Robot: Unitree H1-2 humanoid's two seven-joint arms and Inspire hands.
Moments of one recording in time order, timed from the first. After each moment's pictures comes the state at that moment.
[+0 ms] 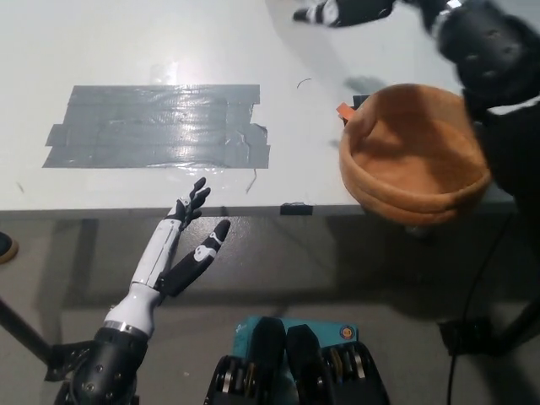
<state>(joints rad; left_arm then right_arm) -0.24 0.15 -0.10 0.03 0.21 -0.05 -0.06 -1.07 -0.27 0.19 0.20 -0.35 0.22 0.34</state>
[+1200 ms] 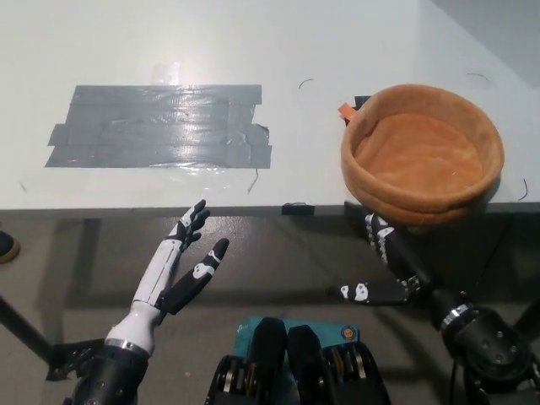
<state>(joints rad) -0.19 0.14 -0.11 0.06 0.21 -0.05 -0.06 -0.33 -0.11 0.09 0.31 -0.06 -0.02 0.35</state>
